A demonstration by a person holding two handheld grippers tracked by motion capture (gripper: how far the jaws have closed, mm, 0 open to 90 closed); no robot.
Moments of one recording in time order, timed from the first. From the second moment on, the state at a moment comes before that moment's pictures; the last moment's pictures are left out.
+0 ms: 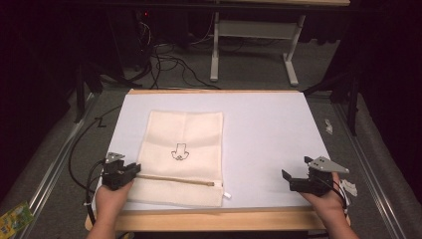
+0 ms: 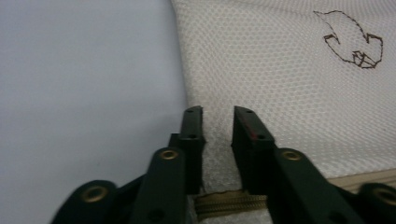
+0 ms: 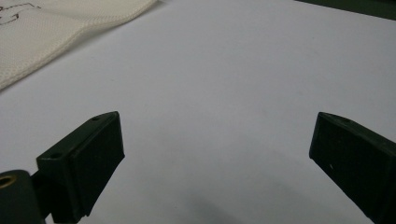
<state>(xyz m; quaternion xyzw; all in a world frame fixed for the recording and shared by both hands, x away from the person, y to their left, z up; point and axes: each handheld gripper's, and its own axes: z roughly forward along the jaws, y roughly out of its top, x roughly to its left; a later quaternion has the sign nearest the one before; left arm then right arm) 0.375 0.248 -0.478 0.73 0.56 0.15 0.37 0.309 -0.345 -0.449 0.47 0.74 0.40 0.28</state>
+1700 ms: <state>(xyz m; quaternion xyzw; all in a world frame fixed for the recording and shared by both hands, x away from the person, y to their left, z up) 0.378 0.136 -0.476 0.82 0.42 0.19 0.35 0.400 -0.227 -0.476 0.45 0.80 0.34 0.20</state>
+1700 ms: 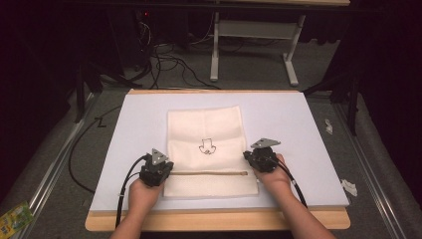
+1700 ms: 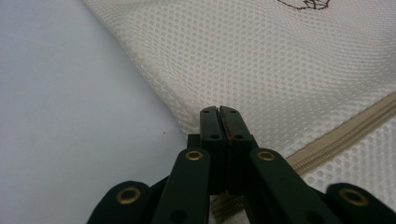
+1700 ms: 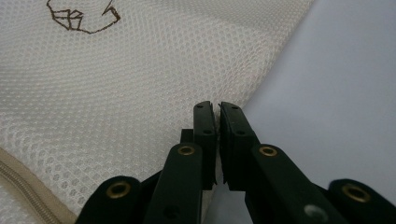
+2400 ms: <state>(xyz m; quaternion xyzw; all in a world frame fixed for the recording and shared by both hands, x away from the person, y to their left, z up) 0.395 0.066 -0.474 0.82 0.39 0.18 0.37 0.399 -0.299 -0.476 0.50 0.77 0.32 0.23</state>
